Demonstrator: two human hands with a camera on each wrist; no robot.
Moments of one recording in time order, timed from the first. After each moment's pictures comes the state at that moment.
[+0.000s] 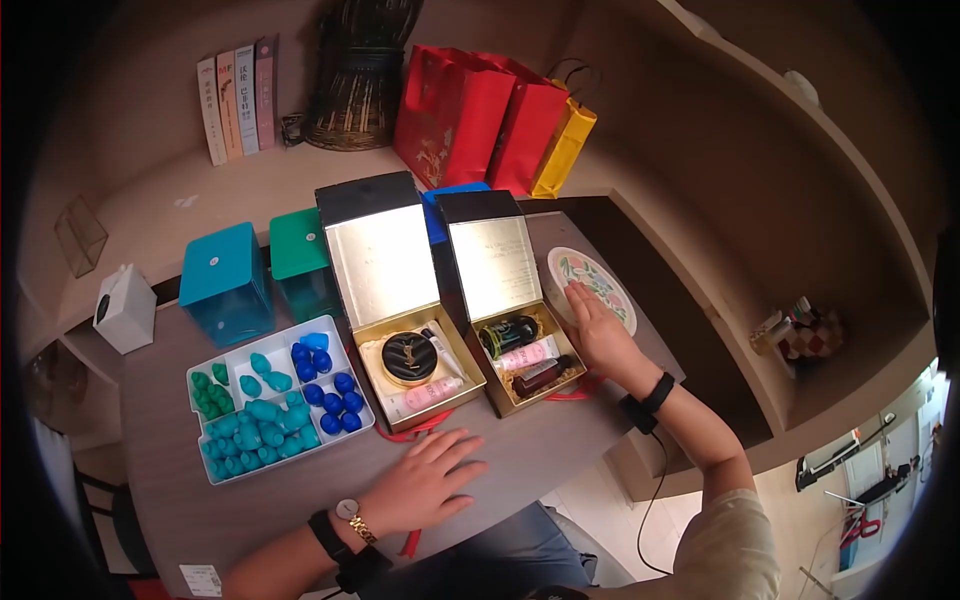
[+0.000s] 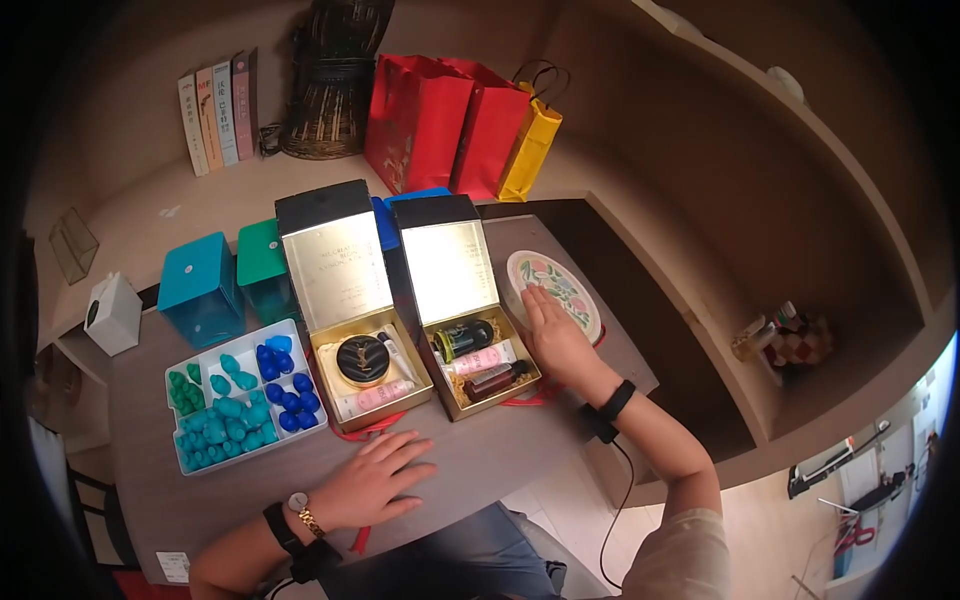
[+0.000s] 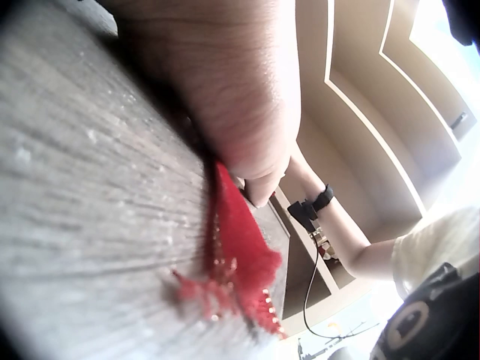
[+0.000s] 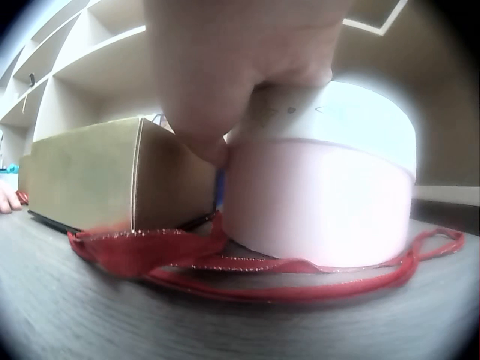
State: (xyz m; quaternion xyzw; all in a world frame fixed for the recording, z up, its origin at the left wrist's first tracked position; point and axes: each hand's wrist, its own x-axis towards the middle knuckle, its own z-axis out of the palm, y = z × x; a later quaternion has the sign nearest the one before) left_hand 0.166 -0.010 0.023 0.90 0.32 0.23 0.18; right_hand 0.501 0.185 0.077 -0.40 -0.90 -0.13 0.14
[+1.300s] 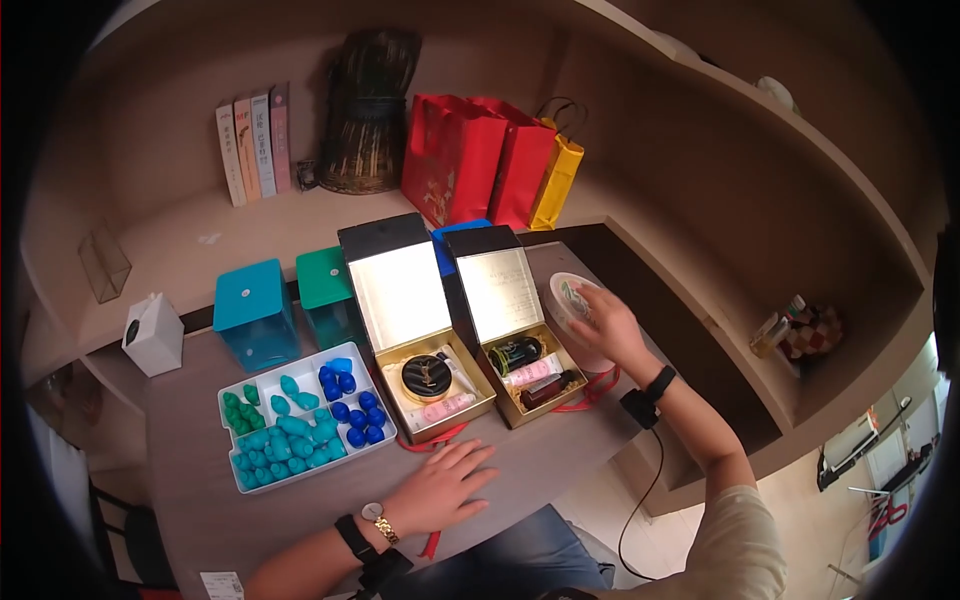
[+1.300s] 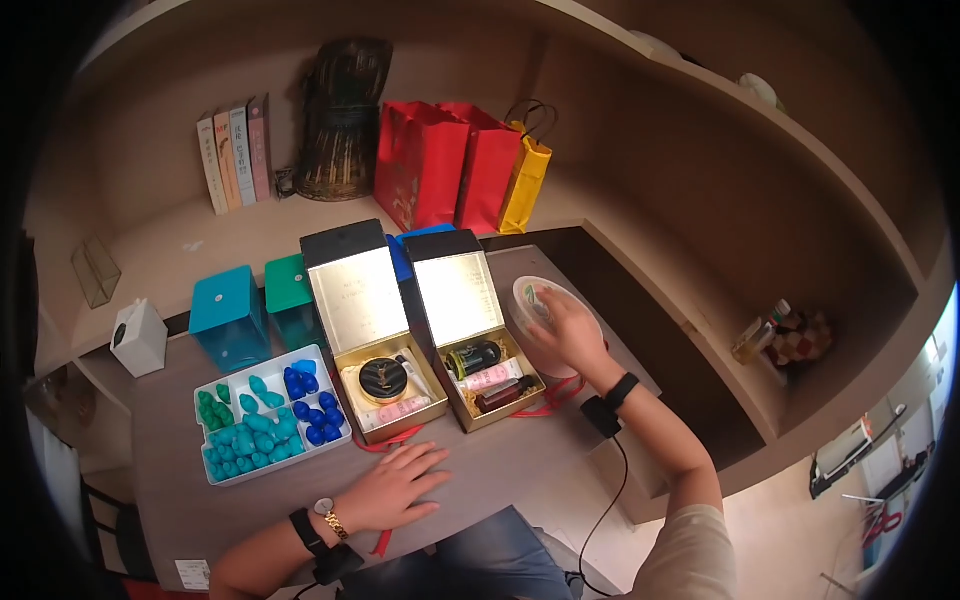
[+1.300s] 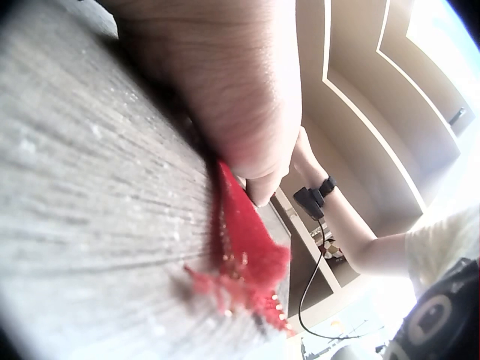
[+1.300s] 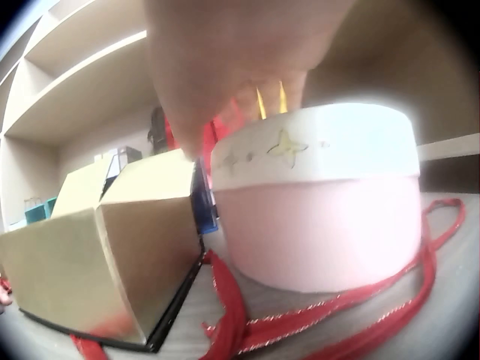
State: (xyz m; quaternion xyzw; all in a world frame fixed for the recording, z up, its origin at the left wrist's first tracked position) left_hand 0.164 -0.011 0.013 0.91 0.31 0.21 0.15; right_hand 0.504 0.200 0.104 -0.45 -0.85 -0.06 0.29
